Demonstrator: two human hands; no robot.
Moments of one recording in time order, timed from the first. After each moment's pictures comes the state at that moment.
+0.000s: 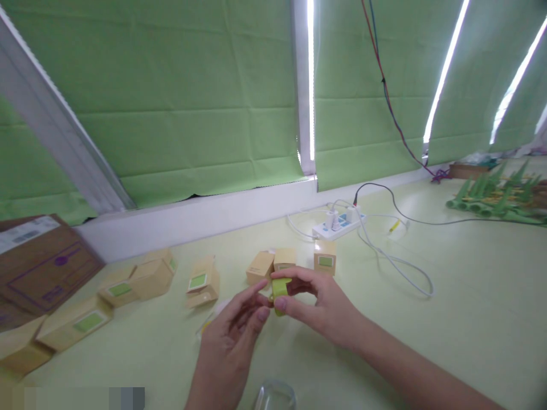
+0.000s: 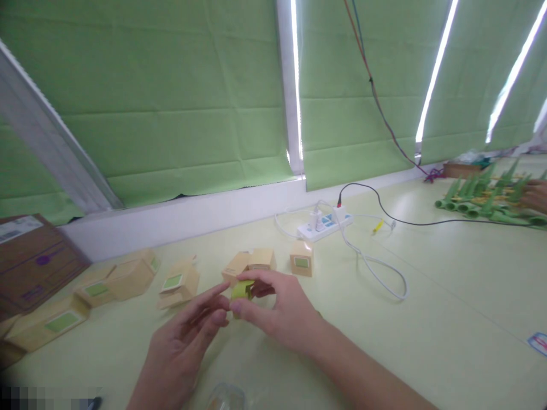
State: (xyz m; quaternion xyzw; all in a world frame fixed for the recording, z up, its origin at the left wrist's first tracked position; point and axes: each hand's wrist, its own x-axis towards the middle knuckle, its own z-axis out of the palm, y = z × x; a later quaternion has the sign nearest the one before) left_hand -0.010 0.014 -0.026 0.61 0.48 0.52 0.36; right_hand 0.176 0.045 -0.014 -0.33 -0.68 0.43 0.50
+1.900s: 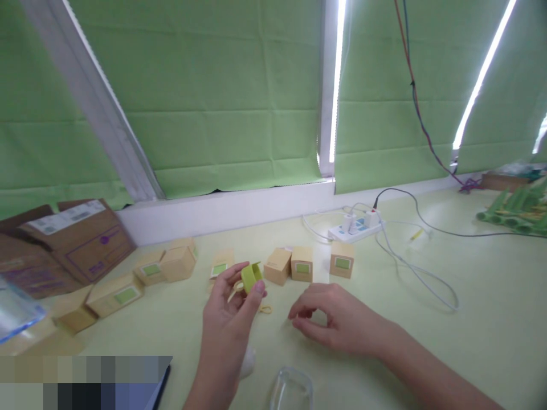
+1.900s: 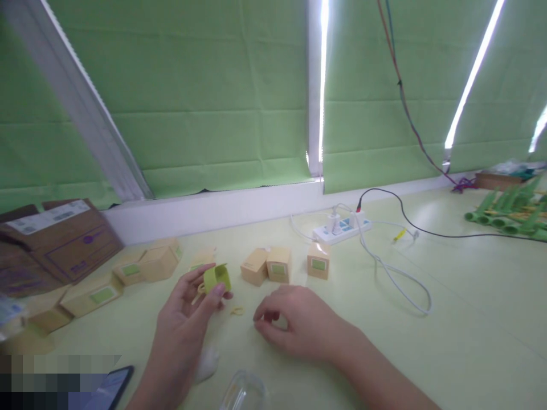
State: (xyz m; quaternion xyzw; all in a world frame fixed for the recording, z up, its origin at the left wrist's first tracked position) left_hand -0.008 0.010 -0.005 0.44 0.48 0.67 0.36; right_hand 0.186 0.041 -0.017 -0.31 -0.86 0.26 0.32
